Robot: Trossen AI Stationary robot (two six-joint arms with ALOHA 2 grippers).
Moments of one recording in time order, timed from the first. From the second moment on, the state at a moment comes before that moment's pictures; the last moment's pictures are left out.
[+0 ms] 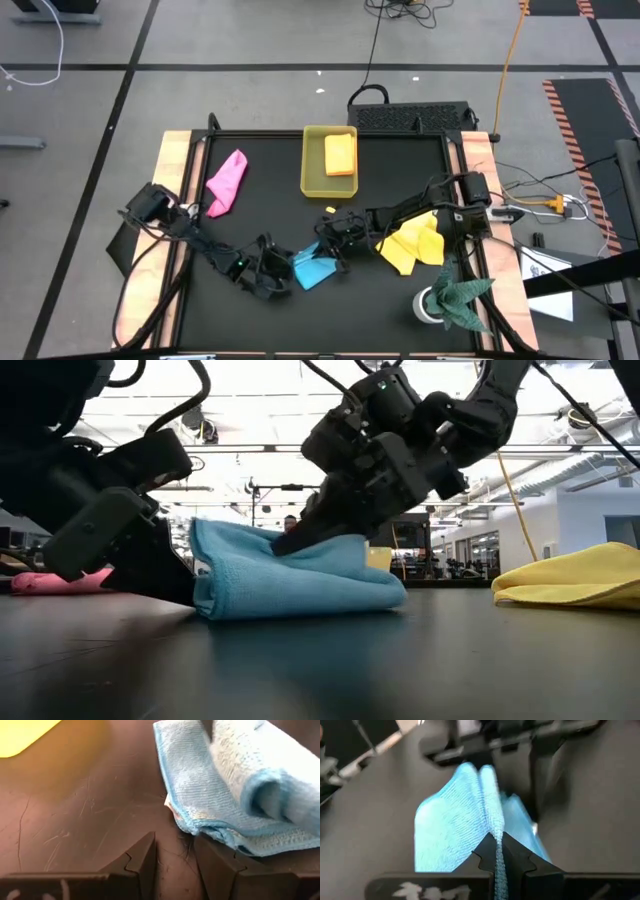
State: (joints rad) left arm -0.56 1.81 0.67 0.20 -0.71 -0.68; right arm 0.07 1.98 0.94 0.52 -0.34 -0.02
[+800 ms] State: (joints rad) left arm -0.60 1.75 0.66 0.13 -0.63 -0.69; right arm 0.06 1.94 0.94 0.44 -0.26 -0.07
